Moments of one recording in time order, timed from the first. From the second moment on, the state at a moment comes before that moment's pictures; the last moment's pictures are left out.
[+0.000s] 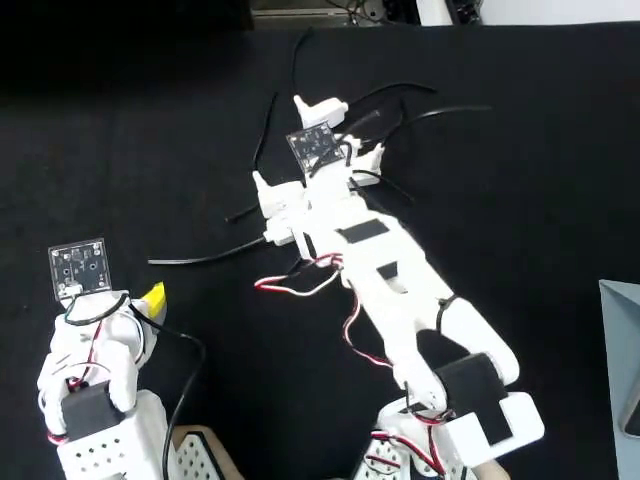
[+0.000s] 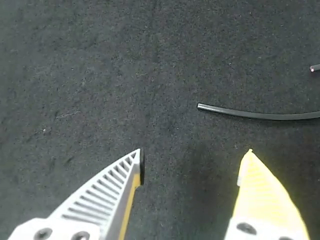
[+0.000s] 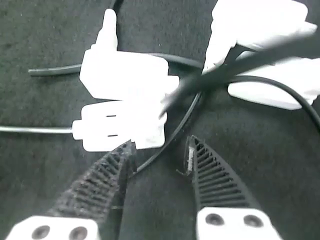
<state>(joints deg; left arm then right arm) -25.5 -103.7 86.0 69.0 -9.9 -21.6 -6.5 43.1 29.9 4.0</state>
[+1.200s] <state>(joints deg) -16.4 -103.7 91.6 59.8 -9.9 -13.8 -96.1 89.5 47.6 4.0</state>
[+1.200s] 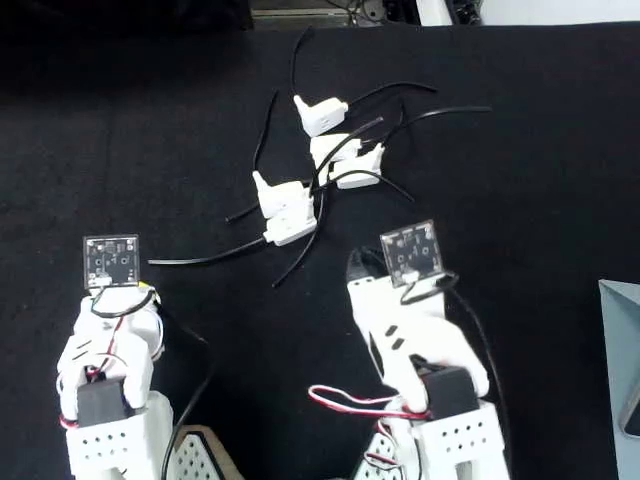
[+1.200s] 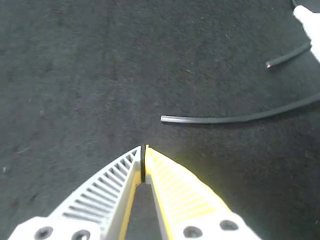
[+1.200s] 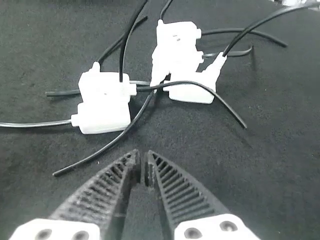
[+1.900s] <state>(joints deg) -4.0 -103.8 96.2 55.4 -9.9 -13.7 -103.3 96.7 55.5 4.0</state>
